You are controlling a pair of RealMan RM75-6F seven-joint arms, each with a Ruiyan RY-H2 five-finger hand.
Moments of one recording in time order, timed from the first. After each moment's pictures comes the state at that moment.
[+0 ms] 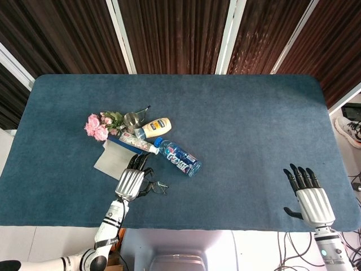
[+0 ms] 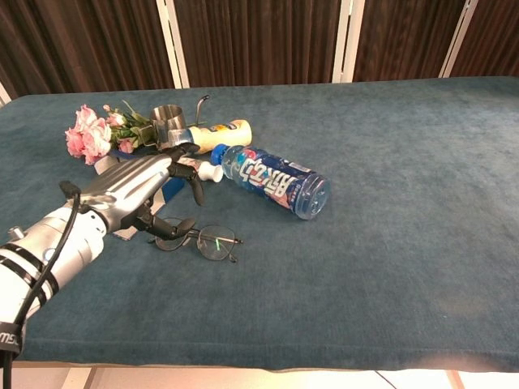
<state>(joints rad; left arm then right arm) -0.52 -1.85 -0.22 -1.41 1.29 1.12 0.42 0.10 -1.19 0.00 -1.63 -1.52 1.41 -0.28</state>
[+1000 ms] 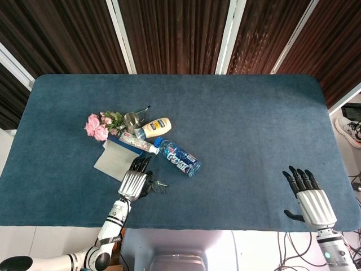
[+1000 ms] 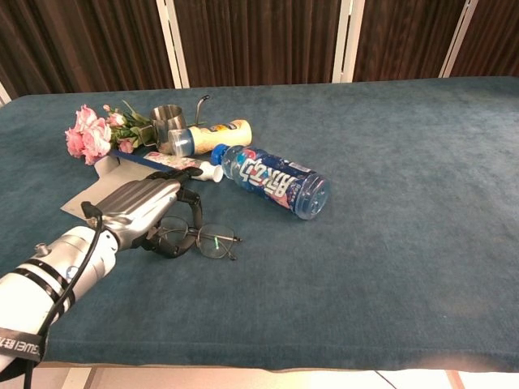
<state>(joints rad) -0.57 -1.90 -0.17 -1.26 1.23 1.09 0.45 0.10 -1.15 -0.02 -1.64 -1.55 1.39 -0.23</state>
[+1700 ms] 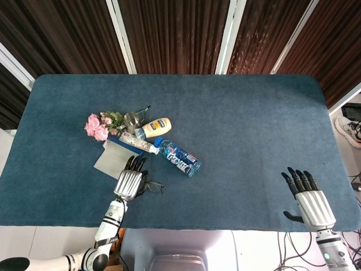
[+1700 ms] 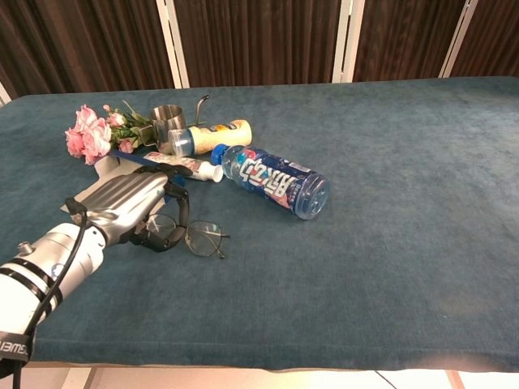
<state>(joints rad) -0.55 -1.88 -0.16 -1.29 1.24 1.15 0.43 0.10 -1.15 -0.02 -1.64 -1.56 1.39 -0.24</state>
